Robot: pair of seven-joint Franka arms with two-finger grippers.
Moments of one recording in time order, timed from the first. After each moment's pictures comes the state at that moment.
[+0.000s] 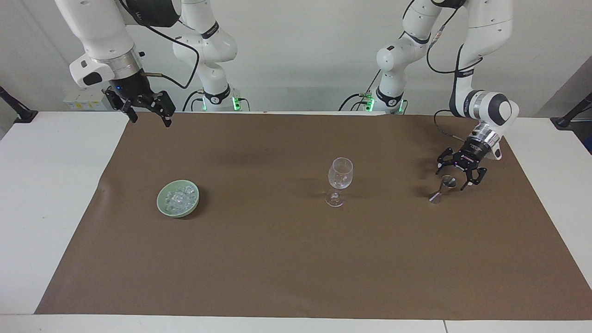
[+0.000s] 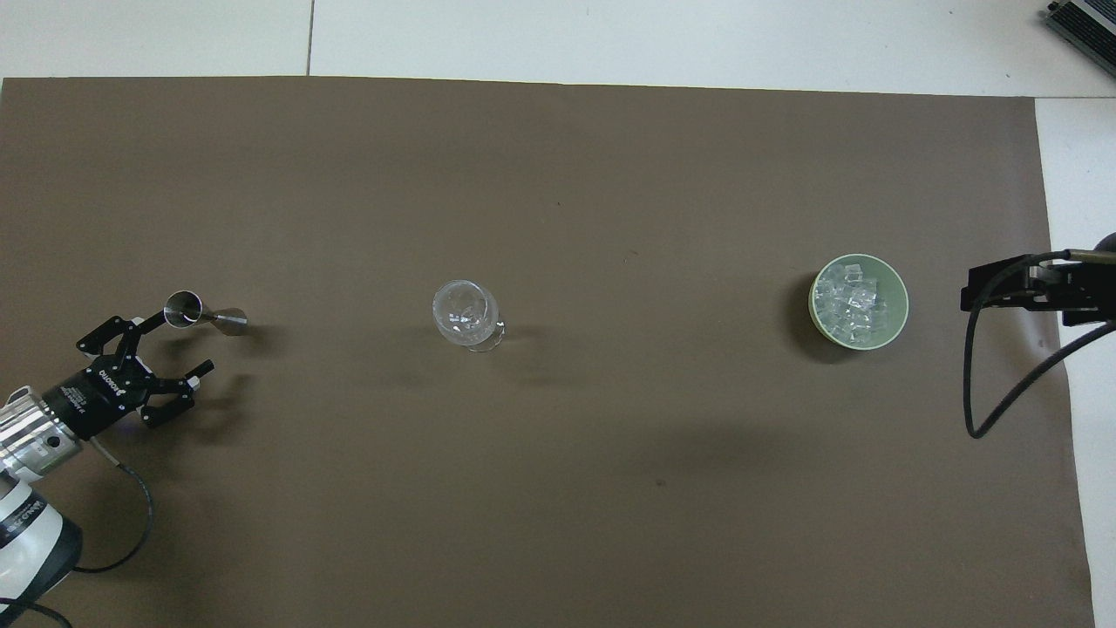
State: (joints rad) left arm 0.50 0.15 -0.07 -2.45 -1.59 2.08 -0.57; right arm 0.05 -0.07 -0.07 -1.66 -0.02 1.59 0.14
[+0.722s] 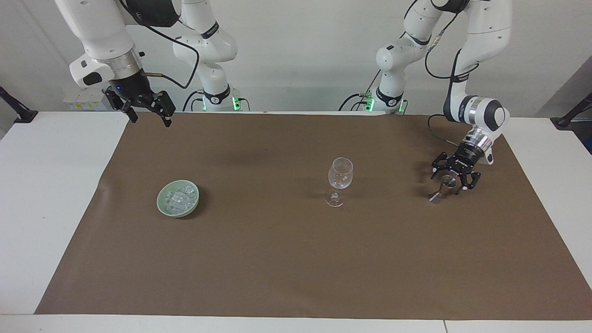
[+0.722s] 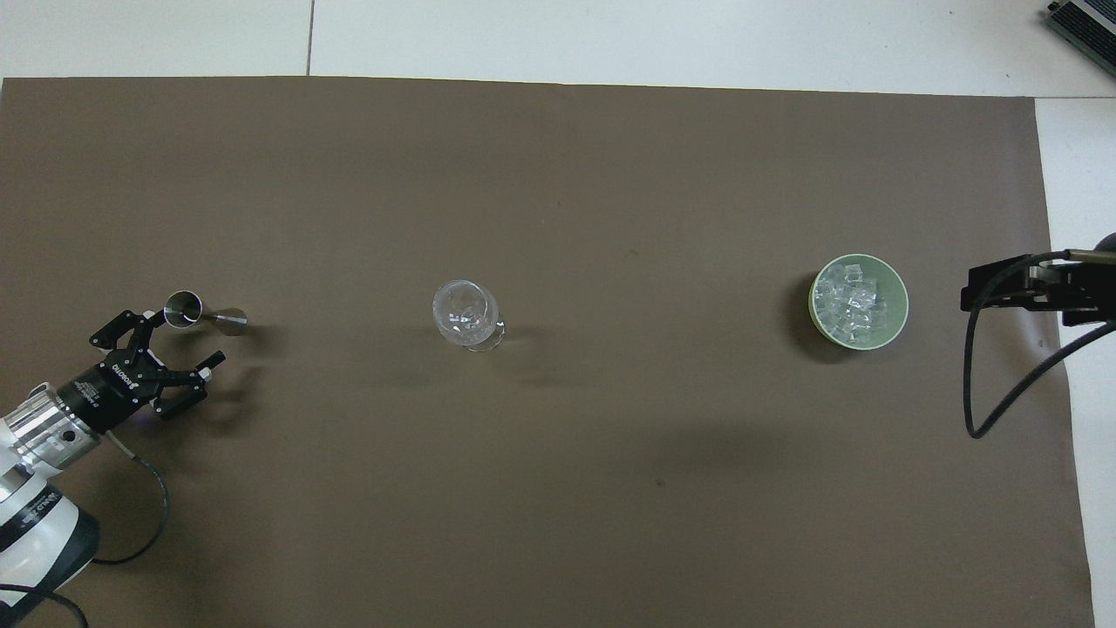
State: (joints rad) left arm 0.48 0.17 -0.07 -2.45 -1.67 2.05 -0.56; right arm 0.05 -0.07 -0.07 -1.66 -0.02 1.59 0.14
